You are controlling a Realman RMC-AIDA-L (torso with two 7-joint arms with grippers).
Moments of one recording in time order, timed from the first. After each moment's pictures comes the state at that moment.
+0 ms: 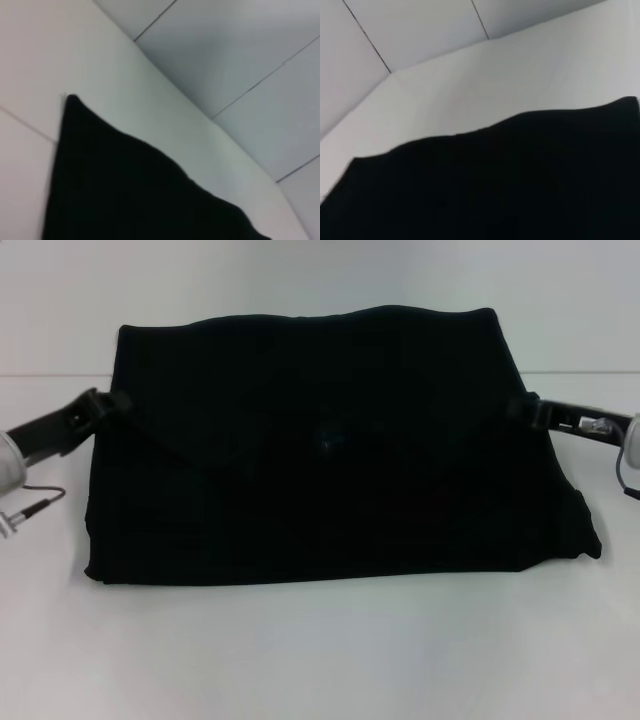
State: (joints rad) left arm -0.68 -2.03 0.17 0.42 2.10 1.03 -1.98; right arm 0.76 2.08 -0.50 -0.48 -2.11 -0.86 1.83
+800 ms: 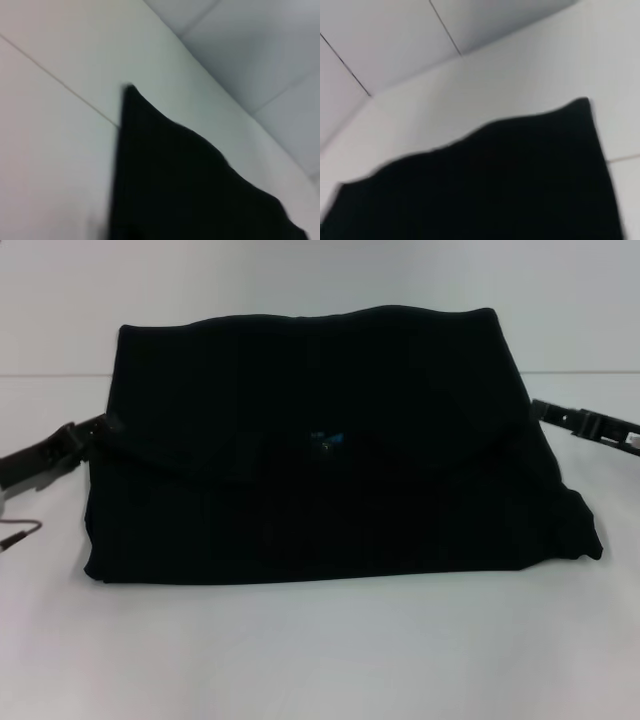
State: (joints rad) left arm -0.63 -2.00 0.21 0.38 2.10 0.98 -2.00; right arm 0.64 2.04 -0.54 -0.49 -1.93 -0.94 1.79
